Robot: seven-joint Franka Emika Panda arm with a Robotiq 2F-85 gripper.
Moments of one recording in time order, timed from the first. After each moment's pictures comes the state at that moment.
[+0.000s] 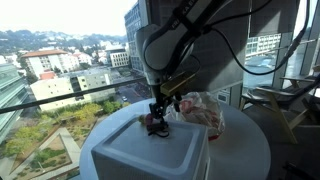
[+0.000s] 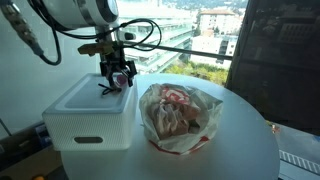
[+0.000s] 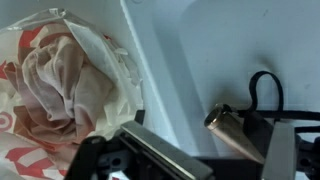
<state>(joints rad) 0.18 0.27 0.14 -2.00 -0.26 2.18 0.34</state>
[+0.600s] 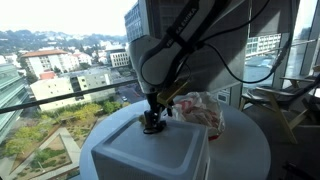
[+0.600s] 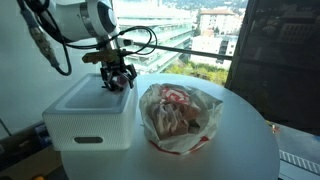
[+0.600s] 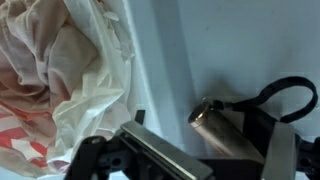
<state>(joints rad) 0.23 0.36 0.13 -1.96 -0.33 2.26 0.29</state>
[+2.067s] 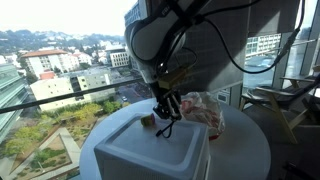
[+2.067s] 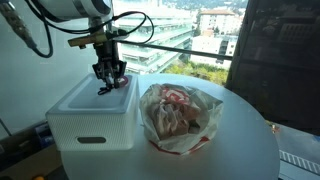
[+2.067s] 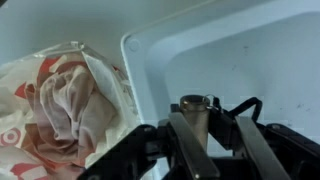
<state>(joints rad) 0.25 0.26 0.12 -1.94 -0.23 1.93 0.29</state>
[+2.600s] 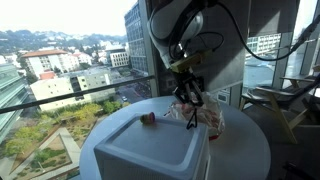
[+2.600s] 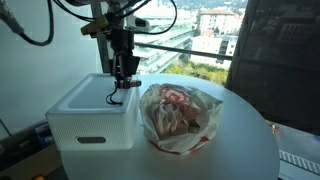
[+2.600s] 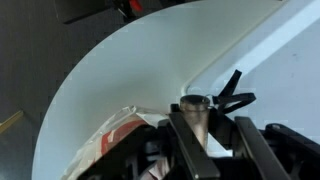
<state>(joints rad) 0.16 0.17 0.05 -1.96 -0.16 1.76 0.50</state>
